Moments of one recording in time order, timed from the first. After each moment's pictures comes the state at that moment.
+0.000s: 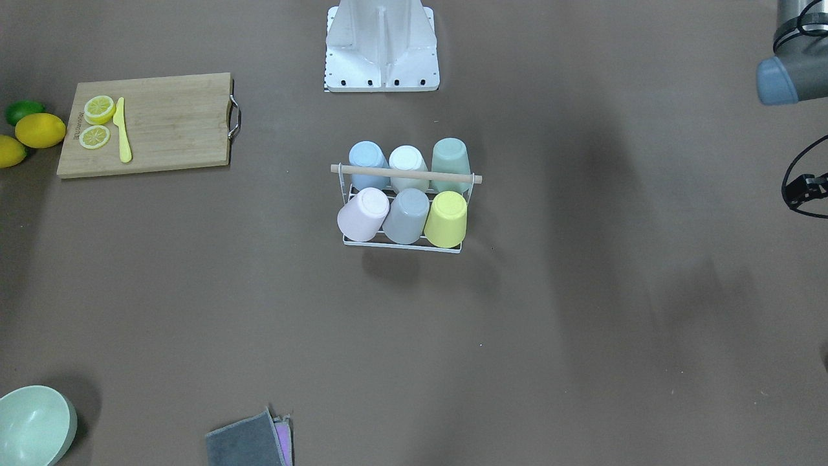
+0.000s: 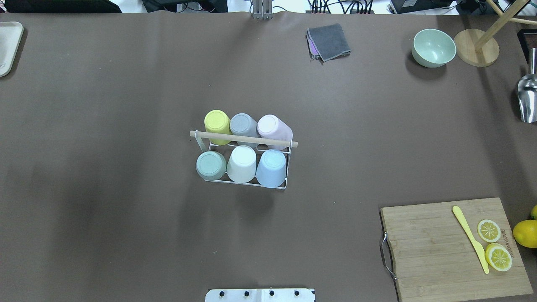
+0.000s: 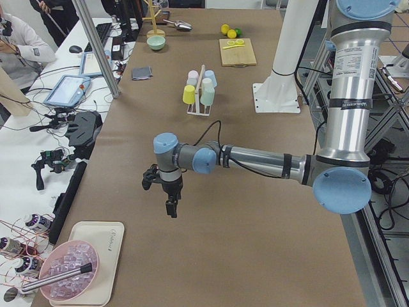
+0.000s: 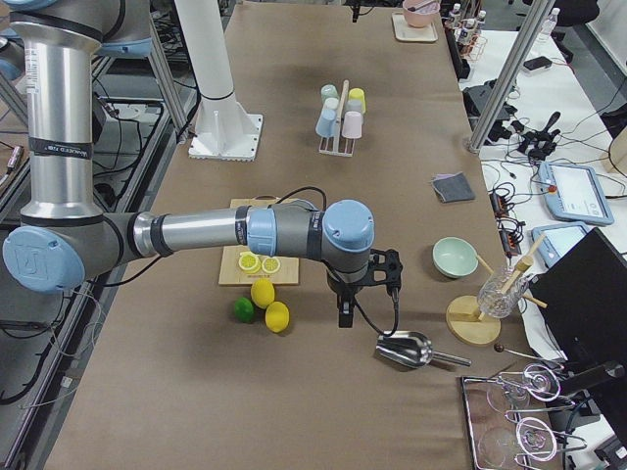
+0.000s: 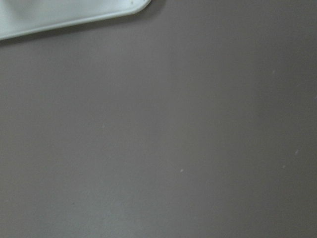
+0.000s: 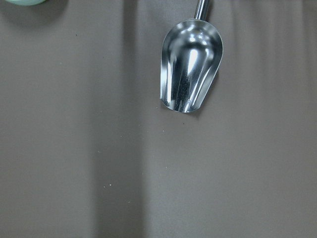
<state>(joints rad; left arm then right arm) -1.29 -1.56 -1.64 -1.60 -2.06 -0.22 1.65 -1.63 1.79 -1.72 2.38 -0.06</state>
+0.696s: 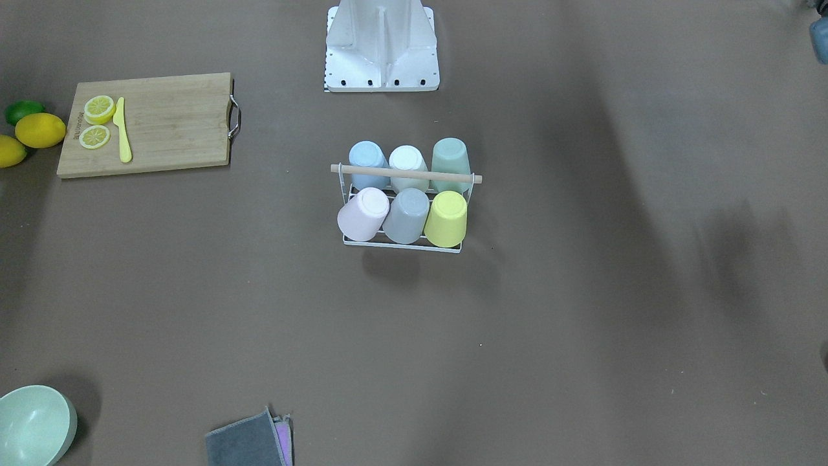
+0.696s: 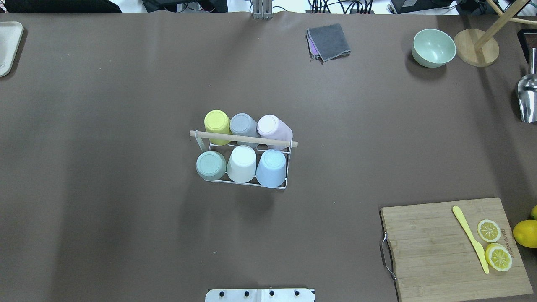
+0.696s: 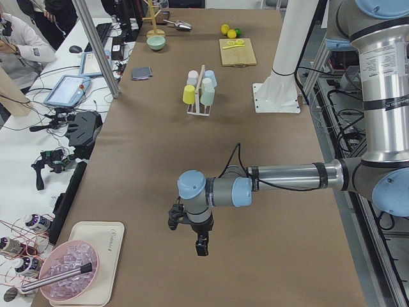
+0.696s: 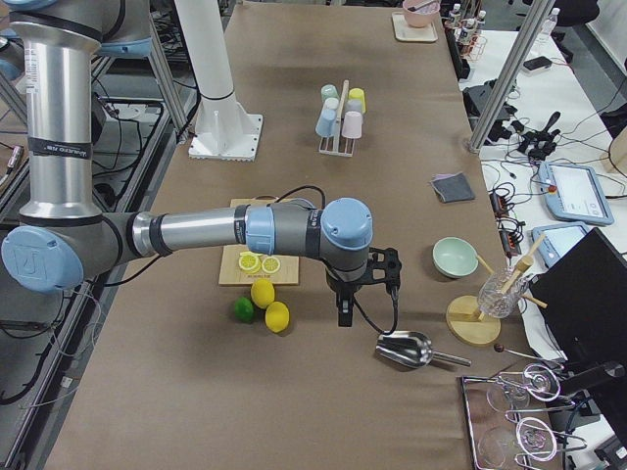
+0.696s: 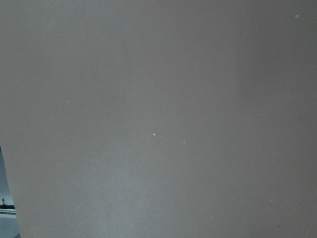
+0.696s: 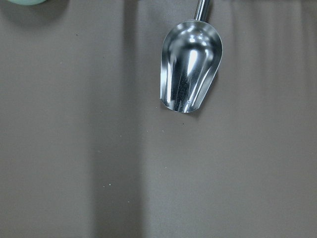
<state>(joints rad) -1.47 -1.36 -1.65 -1.54 -2.13 0.08 1.65 -1.64 1.80 -1.72 2.38 -0.06</state>
